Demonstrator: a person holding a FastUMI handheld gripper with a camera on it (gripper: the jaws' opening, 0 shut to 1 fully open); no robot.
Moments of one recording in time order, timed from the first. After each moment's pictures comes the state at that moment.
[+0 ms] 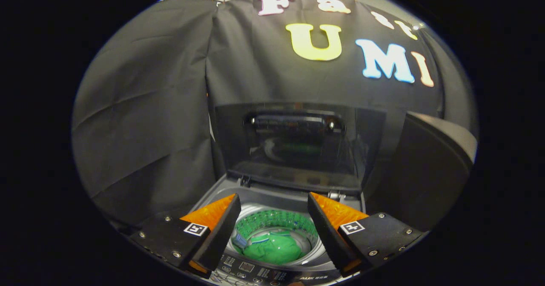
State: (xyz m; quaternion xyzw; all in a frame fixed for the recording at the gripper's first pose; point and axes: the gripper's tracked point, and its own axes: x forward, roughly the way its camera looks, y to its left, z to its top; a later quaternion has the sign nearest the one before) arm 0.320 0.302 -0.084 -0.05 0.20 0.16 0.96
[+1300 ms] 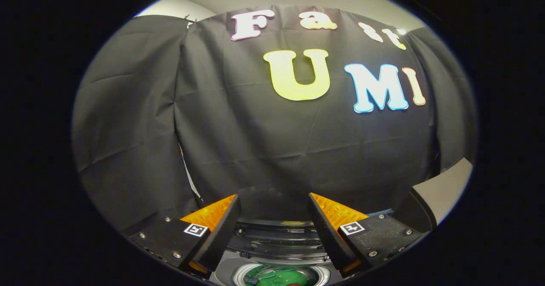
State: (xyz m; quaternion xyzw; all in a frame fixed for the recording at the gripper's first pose) arm 0.483 0.336 0.016 0.00 0.17 0.08 0.98
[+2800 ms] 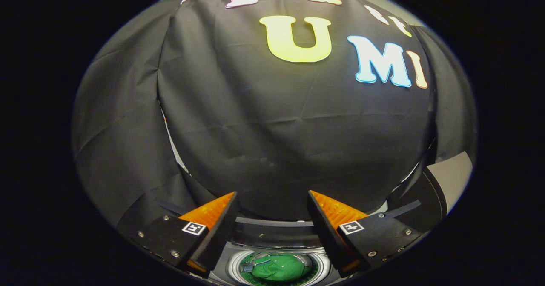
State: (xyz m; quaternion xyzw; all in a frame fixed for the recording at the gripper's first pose) arm 0.485 0.342 -0.051 -0.03 0.26 0.06 0.96
